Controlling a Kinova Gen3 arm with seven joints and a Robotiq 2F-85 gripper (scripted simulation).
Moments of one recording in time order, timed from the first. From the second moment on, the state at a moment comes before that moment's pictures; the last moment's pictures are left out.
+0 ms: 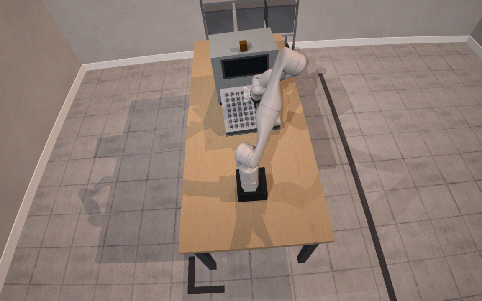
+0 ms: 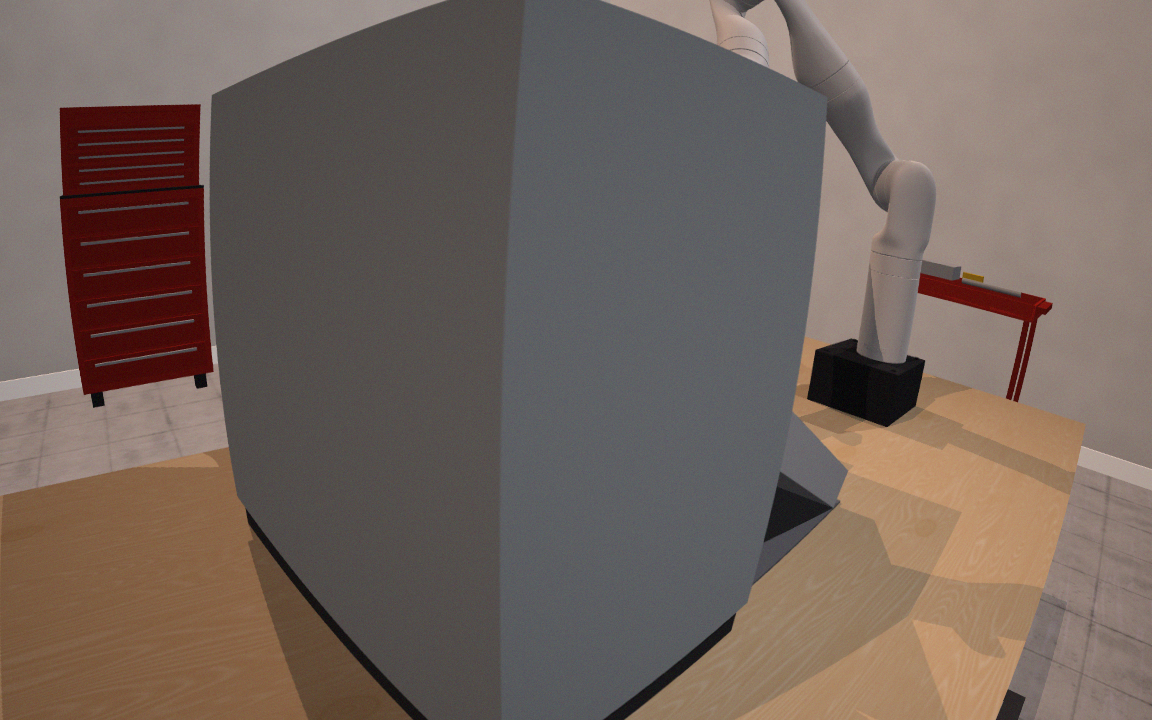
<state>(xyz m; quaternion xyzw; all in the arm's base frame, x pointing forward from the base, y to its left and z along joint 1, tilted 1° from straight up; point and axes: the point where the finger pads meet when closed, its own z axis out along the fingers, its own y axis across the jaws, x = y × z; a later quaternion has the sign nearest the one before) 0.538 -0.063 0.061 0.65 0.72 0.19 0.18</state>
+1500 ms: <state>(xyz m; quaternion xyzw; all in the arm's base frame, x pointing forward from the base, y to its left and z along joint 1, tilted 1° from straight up) 0.527 -0.064 0.079 0.65 0.71 0.19 0.18</state>
